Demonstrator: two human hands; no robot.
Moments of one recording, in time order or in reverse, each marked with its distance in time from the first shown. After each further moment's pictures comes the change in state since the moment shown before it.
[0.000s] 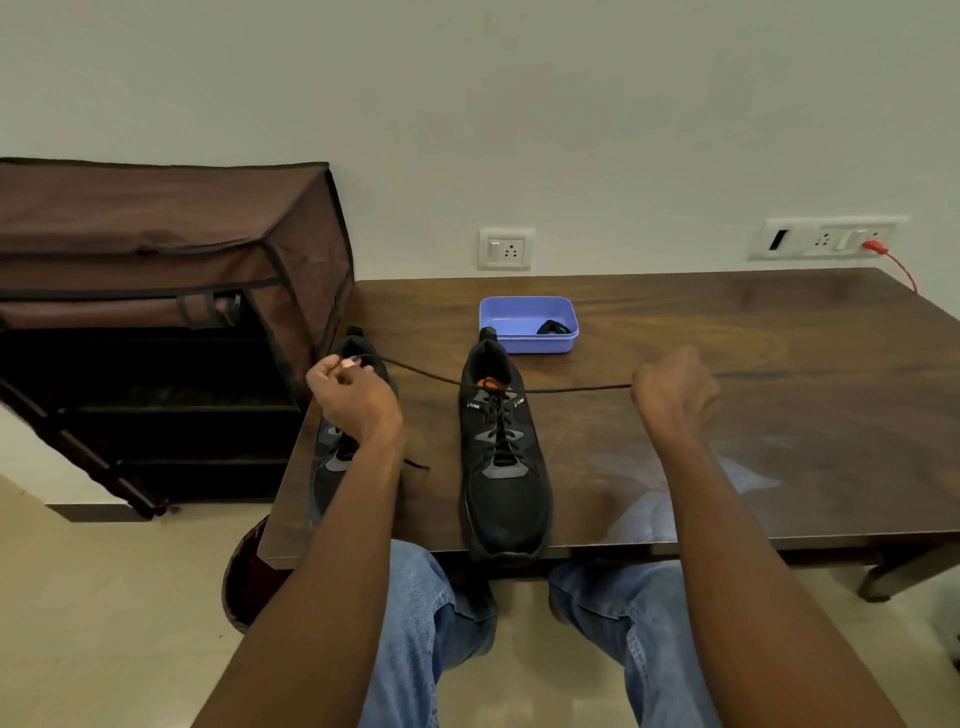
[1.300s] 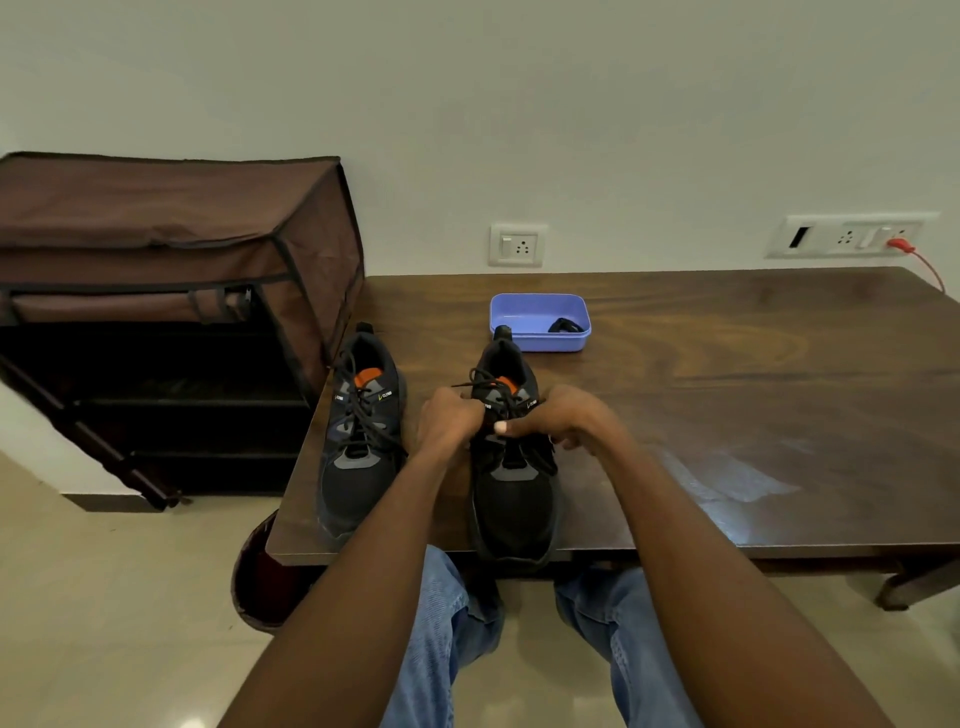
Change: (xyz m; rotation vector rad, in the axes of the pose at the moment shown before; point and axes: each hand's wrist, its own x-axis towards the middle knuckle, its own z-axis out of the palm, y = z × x) left_hand -0.028 -0.035 0.014 0.935 -0.811 -0.077; right_hand -0.054 -0.046 0.039 -0.088 -0.954 -0.249
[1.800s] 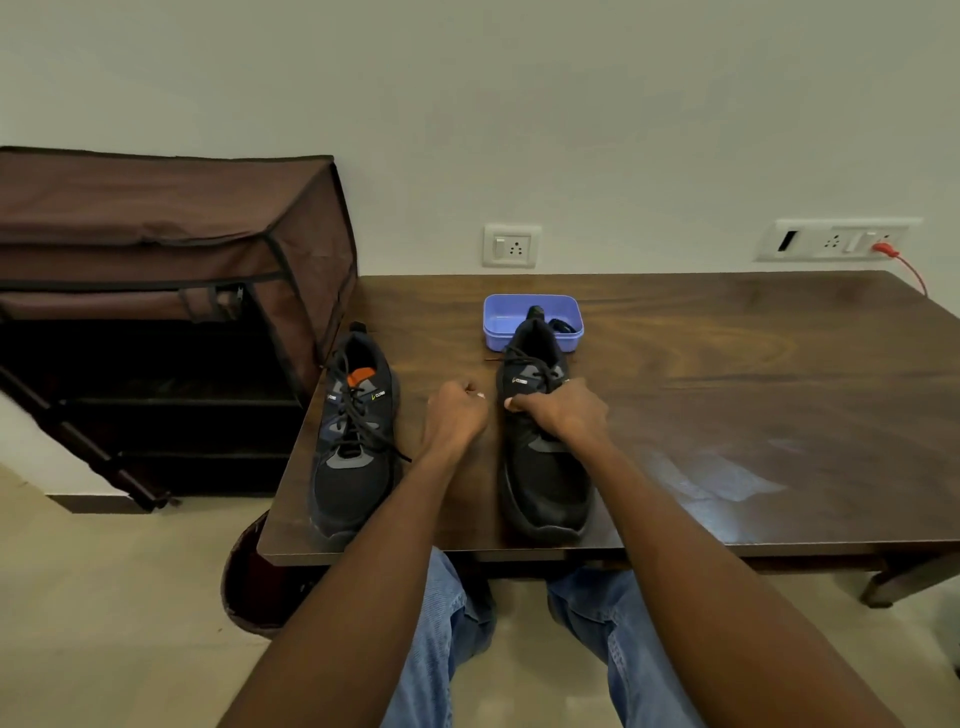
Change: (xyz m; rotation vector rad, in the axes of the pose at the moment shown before) left_hand -0.011 0.011 0.008 0.057 0.076 0.152; right_hand 0.006 0.008 0.012 0.204 0.424 0.162
